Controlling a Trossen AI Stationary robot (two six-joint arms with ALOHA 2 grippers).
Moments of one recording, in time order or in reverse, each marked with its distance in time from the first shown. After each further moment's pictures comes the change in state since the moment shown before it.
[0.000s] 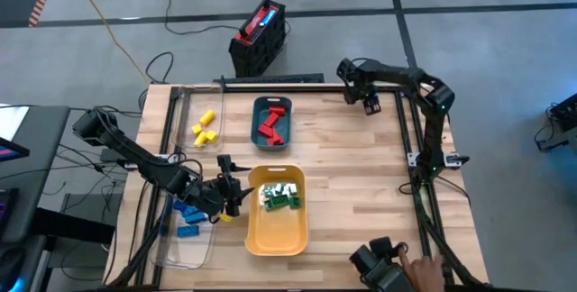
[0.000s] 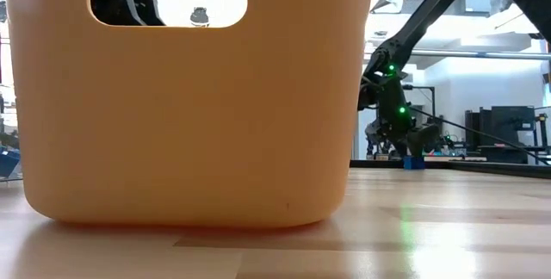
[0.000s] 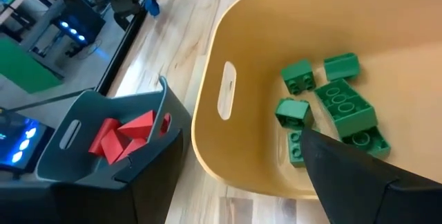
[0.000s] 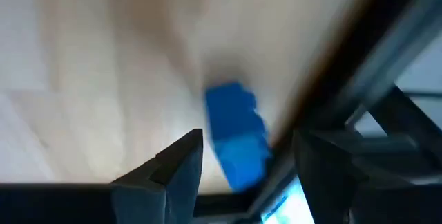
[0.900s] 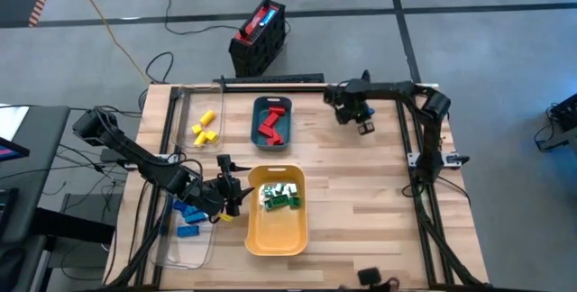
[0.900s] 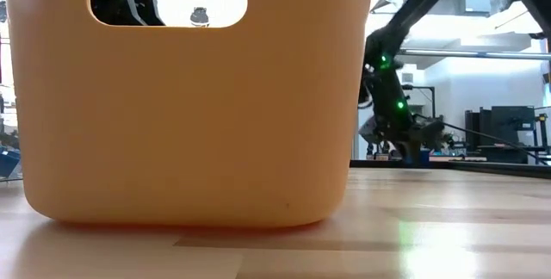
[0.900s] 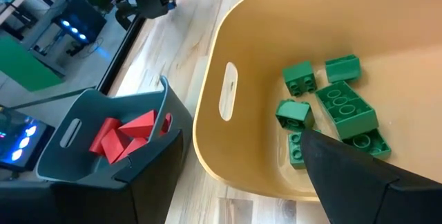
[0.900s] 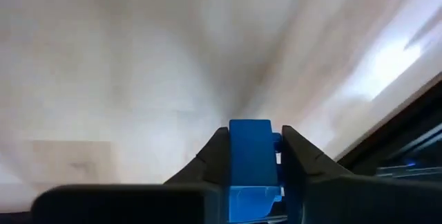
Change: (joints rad) left arm 0.000 0.000 0.000 0.002 -0.005 -0.010; right arm 0.229 -0.032 -0.099 -0.098 -0.029 0.232
